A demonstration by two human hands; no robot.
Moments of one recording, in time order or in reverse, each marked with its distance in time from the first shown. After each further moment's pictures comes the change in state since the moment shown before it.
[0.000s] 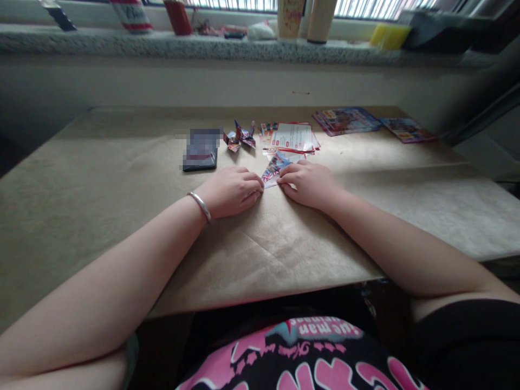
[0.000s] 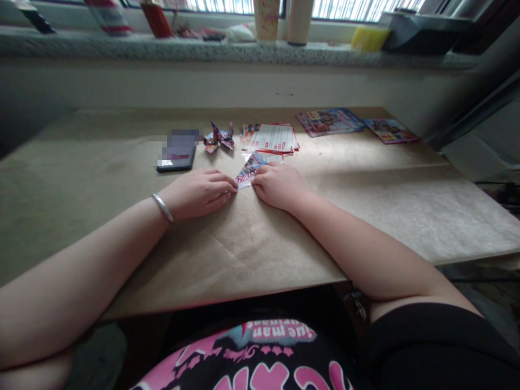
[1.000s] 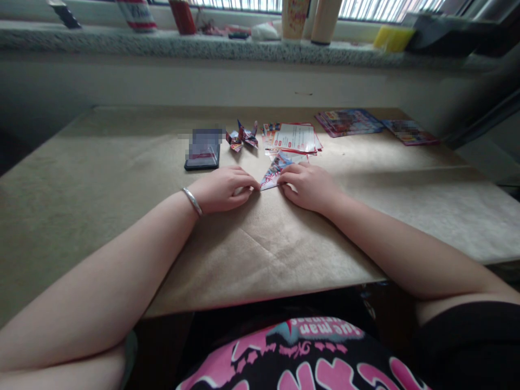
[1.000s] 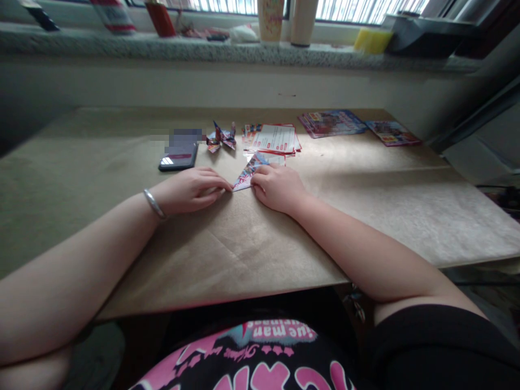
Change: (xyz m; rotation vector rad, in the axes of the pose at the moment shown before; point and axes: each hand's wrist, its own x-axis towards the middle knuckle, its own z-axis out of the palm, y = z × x) left_hand -0.013 -0.020 -0.007 -0.226 -0.035 -0.079; right_hand 0.000 -0.004 0.006 0.102 0.056 -0.015
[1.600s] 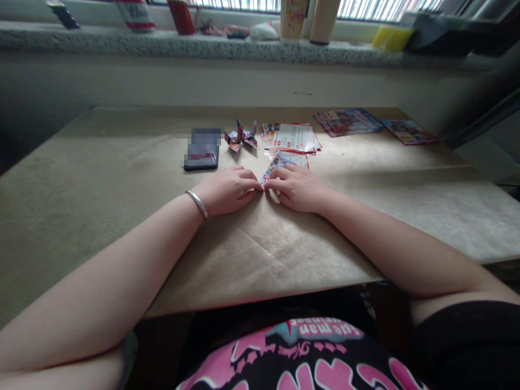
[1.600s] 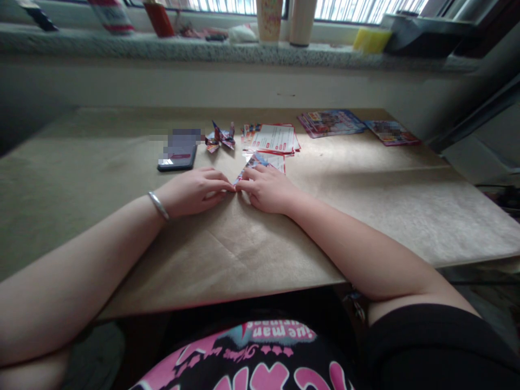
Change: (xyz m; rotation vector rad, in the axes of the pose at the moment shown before) left_hand 0.005 0.006 0.011 0.138 0.057 0.050; right_hand 0.009 0.000 0.006 -0.024 -0.103 -0.217
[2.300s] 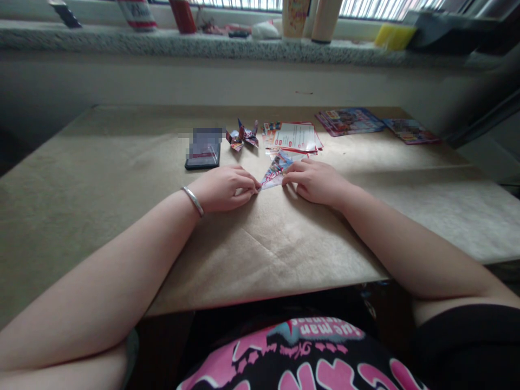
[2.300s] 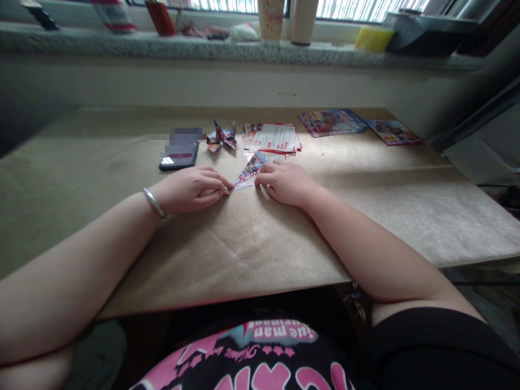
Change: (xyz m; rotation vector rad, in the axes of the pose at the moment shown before) left_hand -0.004 -0.006 -0.009 -0.158 -0.017 -0.002; right_hand -0.017 0.027 -0.010 0.005 -0.037 0.074
